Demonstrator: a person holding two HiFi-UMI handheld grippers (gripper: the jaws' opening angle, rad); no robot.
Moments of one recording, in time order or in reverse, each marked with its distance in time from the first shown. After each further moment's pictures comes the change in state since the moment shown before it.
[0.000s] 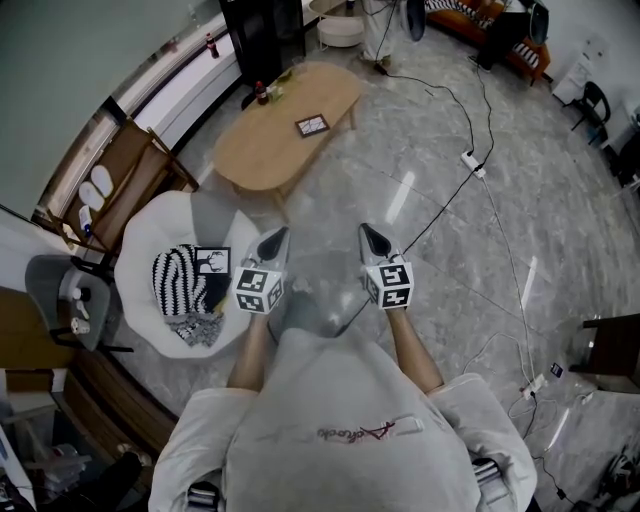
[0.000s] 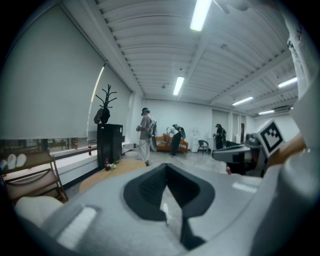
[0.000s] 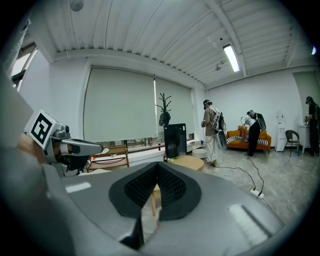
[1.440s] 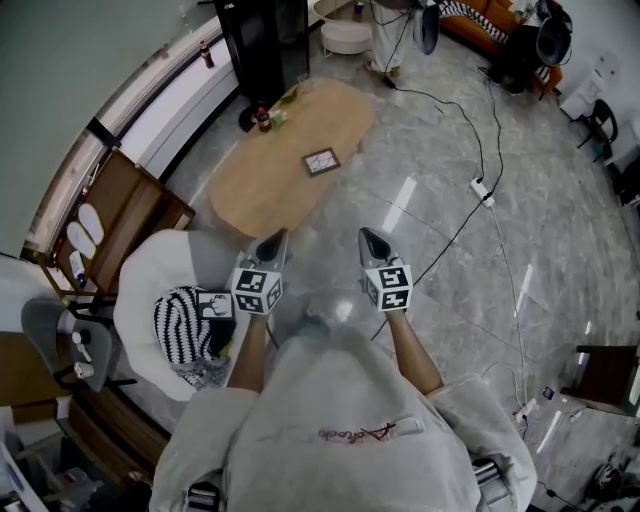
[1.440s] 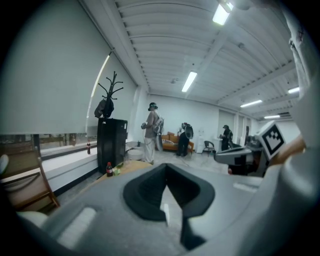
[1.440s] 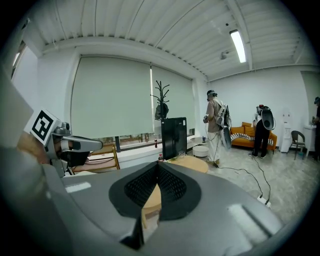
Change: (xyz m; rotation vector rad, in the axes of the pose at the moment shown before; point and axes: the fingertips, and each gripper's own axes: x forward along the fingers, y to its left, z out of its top) left arm 0.209 0.227 0.052 -0.061 0.030 0.000; right arm 0.290 -0.079 0.062 0.000 0.090 -0.008
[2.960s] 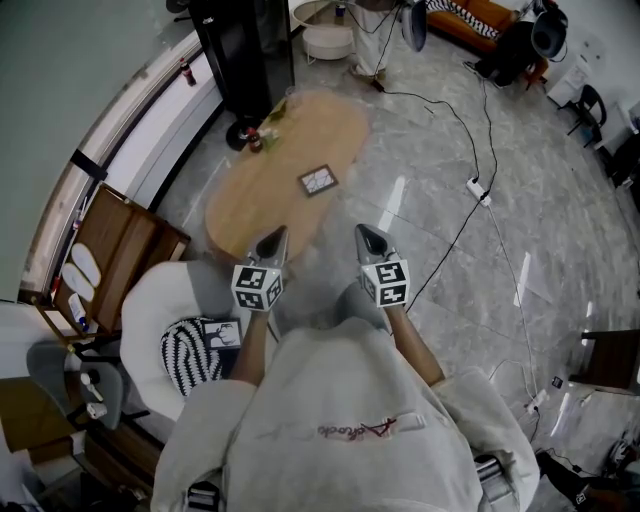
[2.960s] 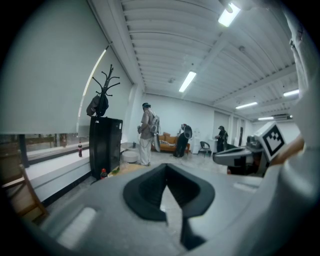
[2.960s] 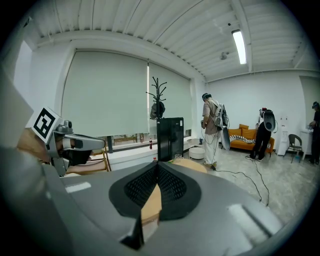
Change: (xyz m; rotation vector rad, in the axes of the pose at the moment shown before) left arm 0.089 0.092 0.024 0.010 -0.004 -0.079; right arm 0.114 -0.020 0.029 -0.011 0.002 -0.054
